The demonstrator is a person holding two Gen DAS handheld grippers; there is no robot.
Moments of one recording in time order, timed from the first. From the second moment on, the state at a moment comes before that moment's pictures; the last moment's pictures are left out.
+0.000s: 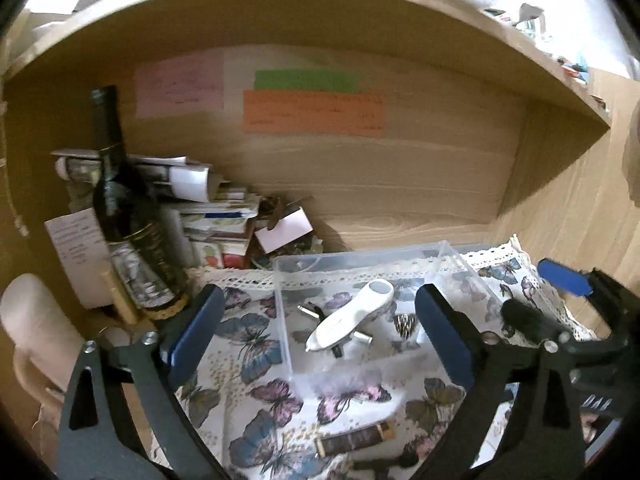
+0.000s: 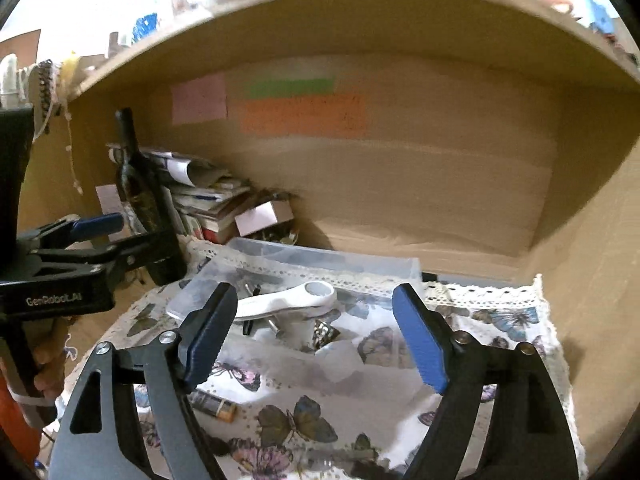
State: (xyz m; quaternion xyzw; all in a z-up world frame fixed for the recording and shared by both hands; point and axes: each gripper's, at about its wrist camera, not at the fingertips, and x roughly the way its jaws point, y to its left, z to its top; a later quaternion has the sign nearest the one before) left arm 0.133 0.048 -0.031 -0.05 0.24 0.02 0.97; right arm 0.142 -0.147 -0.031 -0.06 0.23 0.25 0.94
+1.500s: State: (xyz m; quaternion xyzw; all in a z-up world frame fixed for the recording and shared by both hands) left arm 0.119 -0.029 -0.173 -0.02 0.43 -0.04 0.90; right arm 0.137 -0.202 -0.158 -0.02 0.43 0.15 0.89
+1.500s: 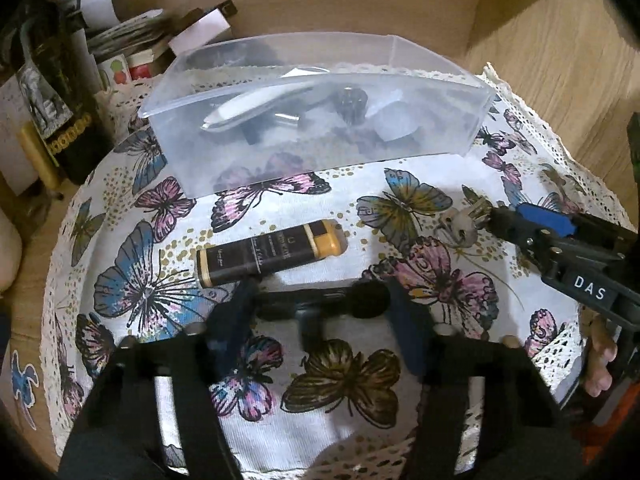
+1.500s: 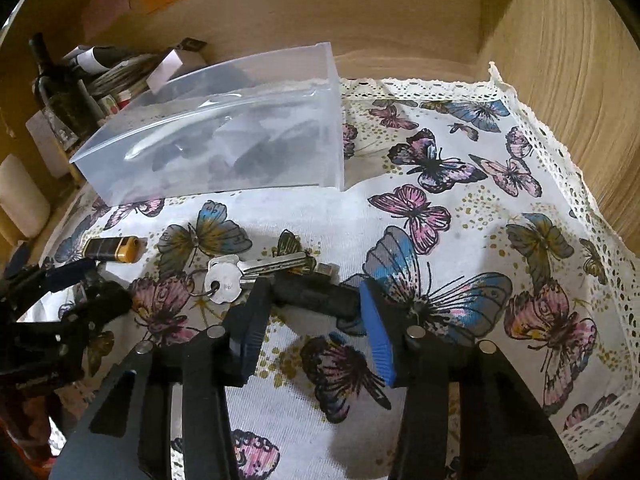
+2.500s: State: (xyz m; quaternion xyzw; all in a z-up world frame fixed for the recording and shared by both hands) left arm 0.110 0.013 -0.091 -0.05 0.32 -0.02 0.94; right arm 0.133 -0.160 -0.077 -0.04 0.30 0.23 0.93
